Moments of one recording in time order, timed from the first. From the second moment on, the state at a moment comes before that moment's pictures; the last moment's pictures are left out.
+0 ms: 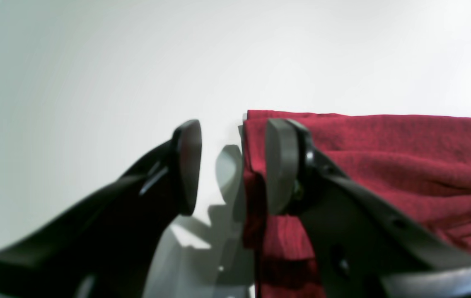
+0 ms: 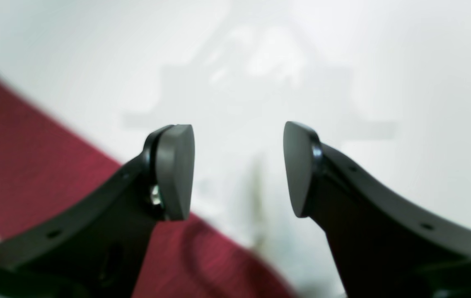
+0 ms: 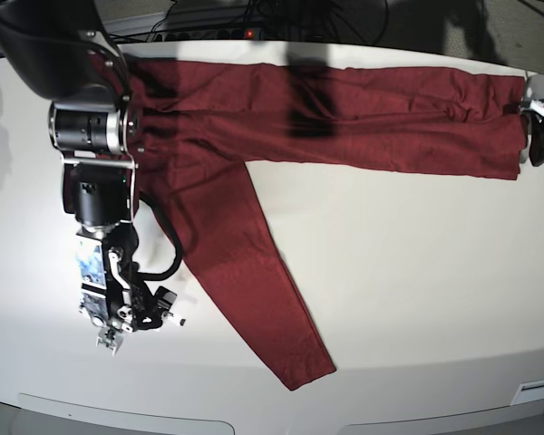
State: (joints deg) left arm 24.8 -25.2 -28.7 81.3 -25.5 -32.2 8.0; right arm 38.9 8.2 3.6 42.6 10.5 36.3 -48.4
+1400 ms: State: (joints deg) left arm 24.8 -25.1 -28.7 81.3 -25.5 -32.1 7.1; right arm 37.4 8.5 -8.0 37.3 0.0 30.2 -40.2
